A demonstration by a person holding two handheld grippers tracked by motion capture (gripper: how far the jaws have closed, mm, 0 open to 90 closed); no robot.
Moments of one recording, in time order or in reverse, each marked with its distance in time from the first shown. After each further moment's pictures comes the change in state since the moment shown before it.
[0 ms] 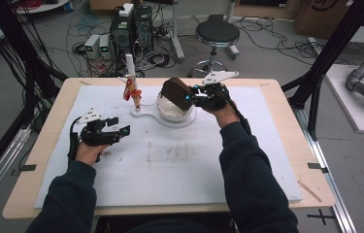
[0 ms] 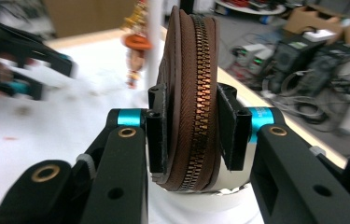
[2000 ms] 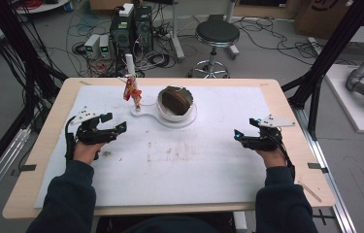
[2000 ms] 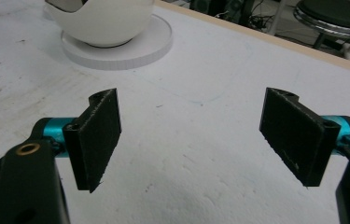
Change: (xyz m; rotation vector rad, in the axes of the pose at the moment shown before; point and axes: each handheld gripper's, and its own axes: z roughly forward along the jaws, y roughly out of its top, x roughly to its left) left arm 0.003 0.004 -0.009 -0.089 0.051 0.007; right arm -0.005 -0.154 -0.119 0.060 -0.309 0.211
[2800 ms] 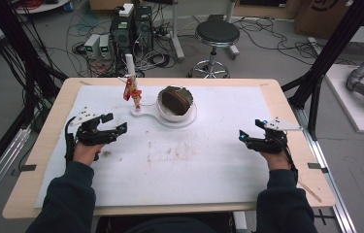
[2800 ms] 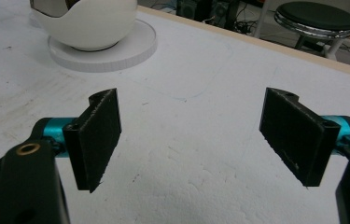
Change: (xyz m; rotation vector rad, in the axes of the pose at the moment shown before) left arm -0.005 0.002 -0.003 -0.007 -0.019 0.008; right arm -0.003 -0.007 -0.012 -0.028 -0.046 0.023
